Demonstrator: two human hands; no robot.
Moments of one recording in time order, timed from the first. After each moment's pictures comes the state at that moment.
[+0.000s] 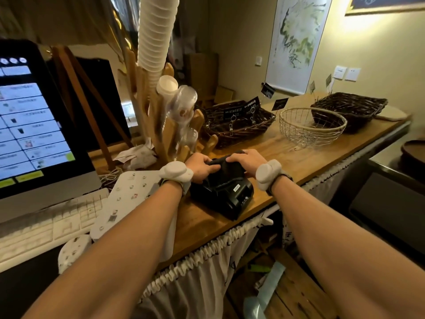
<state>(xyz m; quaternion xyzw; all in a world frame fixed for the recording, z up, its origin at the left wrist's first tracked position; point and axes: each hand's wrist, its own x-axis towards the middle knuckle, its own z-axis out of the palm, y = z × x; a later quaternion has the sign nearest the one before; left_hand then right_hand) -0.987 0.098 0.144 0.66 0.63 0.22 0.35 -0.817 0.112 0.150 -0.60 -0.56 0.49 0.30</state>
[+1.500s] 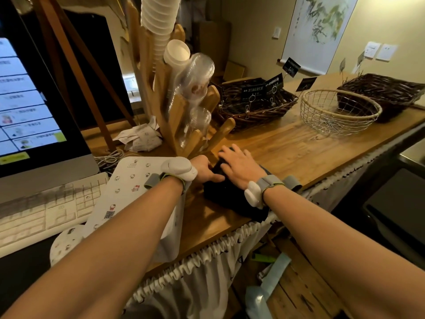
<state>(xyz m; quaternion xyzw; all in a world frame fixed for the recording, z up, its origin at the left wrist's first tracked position) -1.021 0.137 0.093 0.67 0.65 0.04 0.35 -0.864 0.149 0.075 -0.49 -0.87 0.05 0.09</state>
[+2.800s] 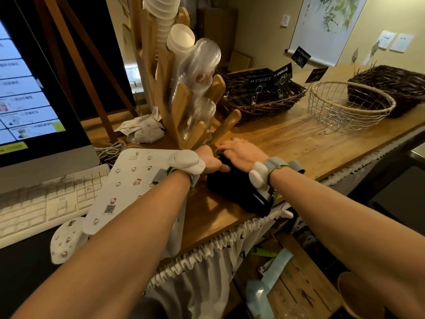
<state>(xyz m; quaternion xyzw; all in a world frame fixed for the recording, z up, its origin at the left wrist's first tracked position) -1.018 0.145 0.090 0.63 0.69 0.10 0.35 -0.872 0.169 0.091 -0.44 -0.89 0.13 0.04</state>
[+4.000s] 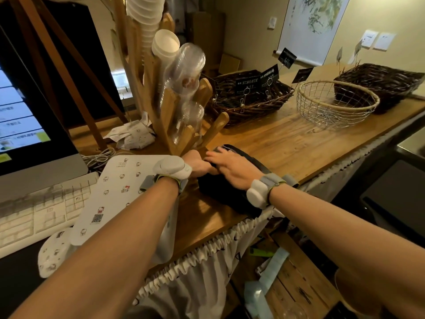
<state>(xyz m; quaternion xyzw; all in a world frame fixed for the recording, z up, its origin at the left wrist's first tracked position) -1.017 0.147 0.084 0.60 0.71 0.11 0.36 -0.848 0.151 0.077 -0.40 -0.90 0.16 0.10</state>
